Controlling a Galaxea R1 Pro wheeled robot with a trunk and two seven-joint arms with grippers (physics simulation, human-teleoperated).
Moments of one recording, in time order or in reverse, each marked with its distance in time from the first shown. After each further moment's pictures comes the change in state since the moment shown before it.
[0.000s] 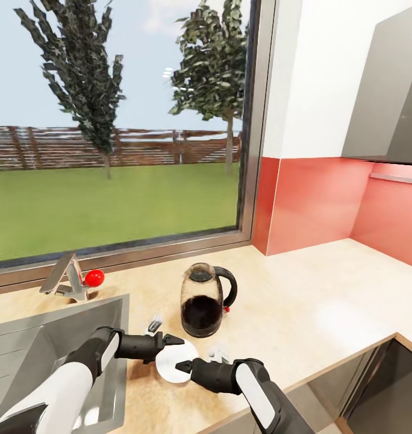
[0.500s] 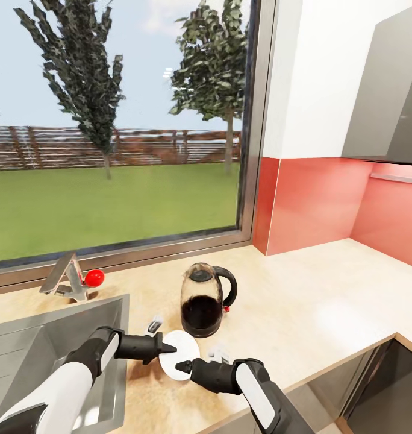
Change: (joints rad) left arm 0.000 0.001 -0.003 0.000 -0.001 0.005 0.002; right arm 0.000 0.000 0.000 0.000 0.002 -0.001 0.000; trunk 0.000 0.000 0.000
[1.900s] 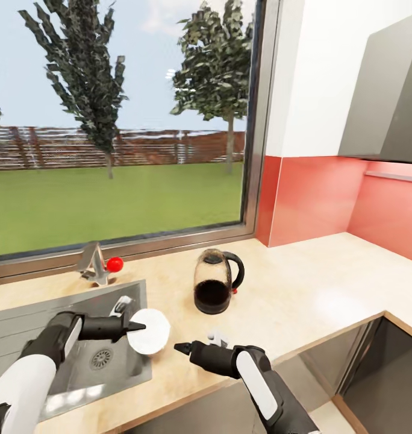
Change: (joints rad) left arm -0.012 0.169 0.006 -0.149 -0.001 0.070 -0.150; right arm -0.001 0.000 -0.002 -0.141 0.002 0.001 0.001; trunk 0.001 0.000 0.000
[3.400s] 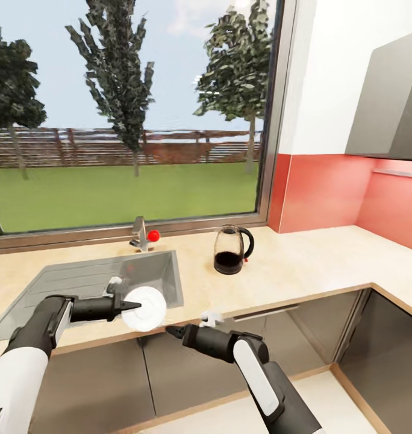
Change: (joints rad) left arm -0.007 0.025 0.002 -0.186 -0.006 0.063 -0.136; right arm 0.000 0.000 0.060 -0.198 0.011 0.002 -0.001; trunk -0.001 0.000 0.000
